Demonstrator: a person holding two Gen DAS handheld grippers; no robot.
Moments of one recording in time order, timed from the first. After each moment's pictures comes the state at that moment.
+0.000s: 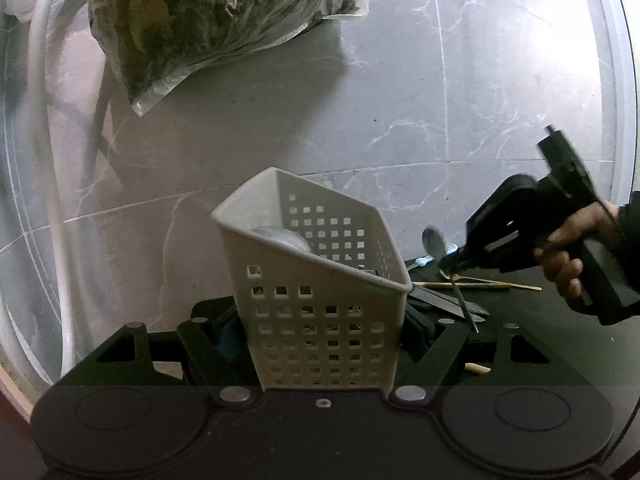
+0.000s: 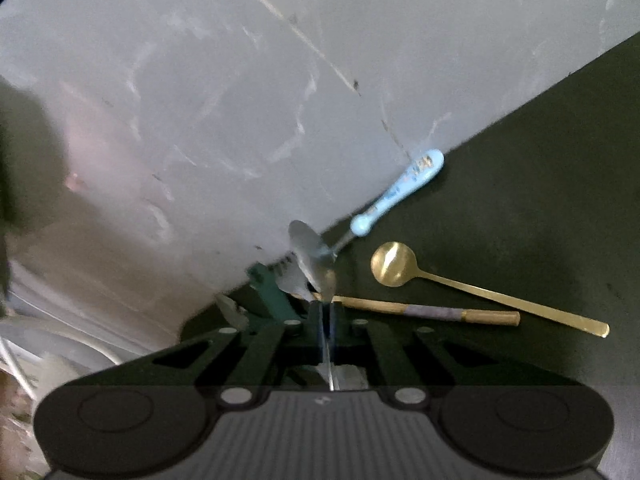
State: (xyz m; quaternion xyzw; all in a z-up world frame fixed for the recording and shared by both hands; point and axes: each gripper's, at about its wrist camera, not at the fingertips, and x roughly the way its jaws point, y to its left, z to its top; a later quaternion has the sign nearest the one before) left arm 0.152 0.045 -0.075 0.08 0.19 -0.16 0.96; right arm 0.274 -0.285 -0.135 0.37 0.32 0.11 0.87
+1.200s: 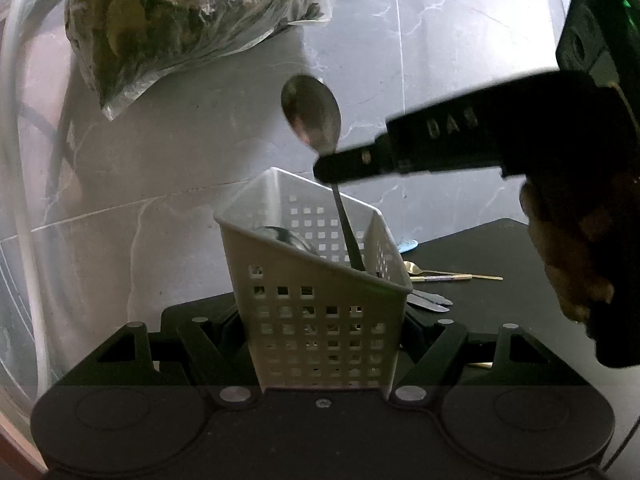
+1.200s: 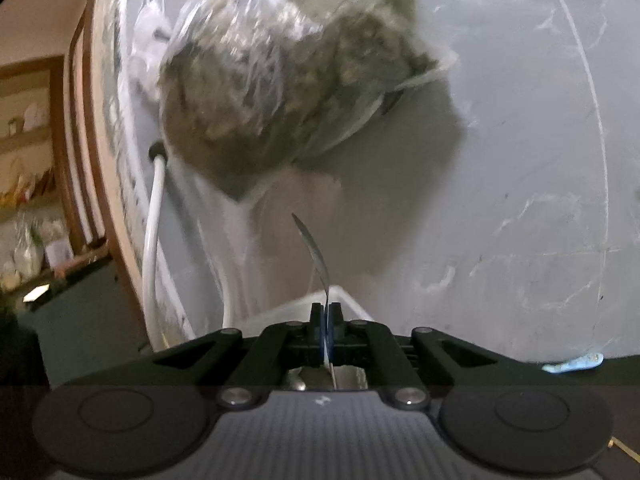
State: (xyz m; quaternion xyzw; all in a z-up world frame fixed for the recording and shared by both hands) left arm 0.154 0.059 -0.072 0.08 0.19 -0.23 0.95; right arm 0.170 -0.126 -0.050 0.06 0.11 0.26 0.96
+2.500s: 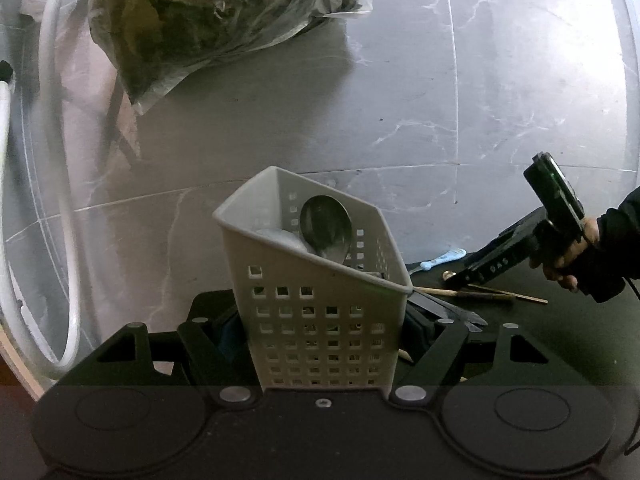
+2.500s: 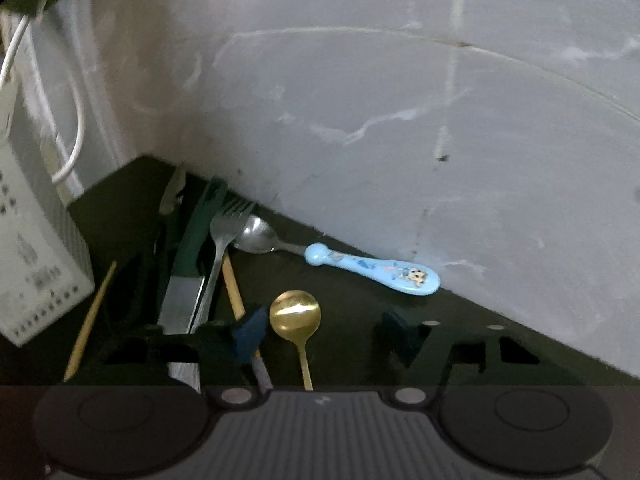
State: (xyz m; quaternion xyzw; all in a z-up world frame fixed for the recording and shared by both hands) left arm 0.144 0.015 -0.072 0.06 0.20 -0.12 0.97; right arm 0.331 -0.276 -0.134 -0.10 0.33 0.24 0.91
